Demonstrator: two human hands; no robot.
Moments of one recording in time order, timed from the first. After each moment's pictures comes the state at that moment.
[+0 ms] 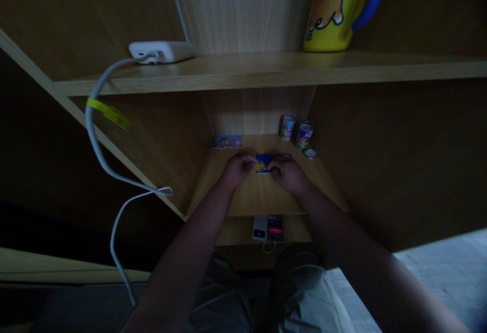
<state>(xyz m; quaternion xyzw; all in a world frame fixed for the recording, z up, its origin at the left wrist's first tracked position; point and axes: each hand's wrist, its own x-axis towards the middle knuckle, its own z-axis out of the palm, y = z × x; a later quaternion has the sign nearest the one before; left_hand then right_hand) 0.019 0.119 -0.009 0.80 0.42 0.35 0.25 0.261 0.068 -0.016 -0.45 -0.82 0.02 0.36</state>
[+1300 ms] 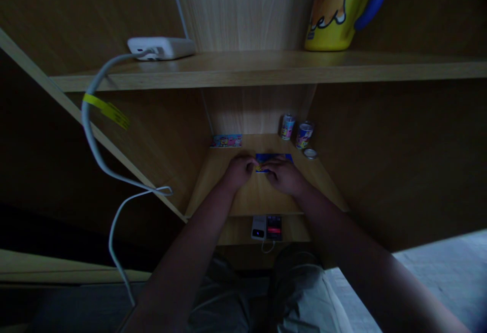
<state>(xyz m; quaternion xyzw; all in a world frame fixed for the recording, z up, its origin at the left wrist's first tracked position) 0.026 0.116 -0.011 0.85 0.40 0.31 0.15 0.254 0.062 -0.014 -0.42 -0.86 0.01 0.30</state>
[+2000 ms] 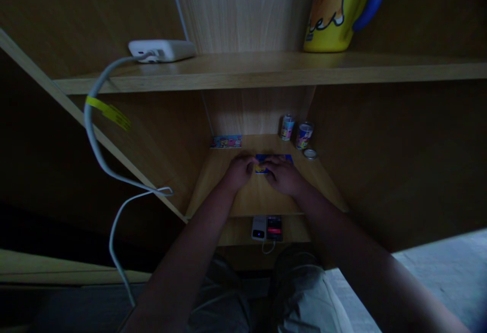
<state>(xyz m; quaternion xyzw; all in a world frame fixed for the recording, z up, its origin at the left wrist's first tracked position) 0.026 0.110 -0.007 0.85 0.40 0.32 0.14 0.253 0.060 -0.019 -0.45 -0.84 -0.01 0.29</state>
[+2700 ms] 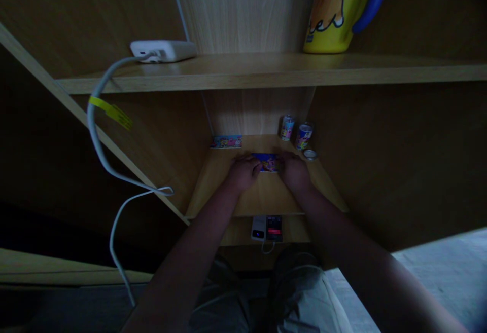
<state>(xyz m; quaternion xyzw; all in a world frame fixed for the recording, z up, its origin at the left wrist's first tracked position) 0.038 0.088 0.010 0.88 0.44 0.19 0.03 0.260 0.058 -0.002 -0.69 -0.69 -0.02 0.23</state>
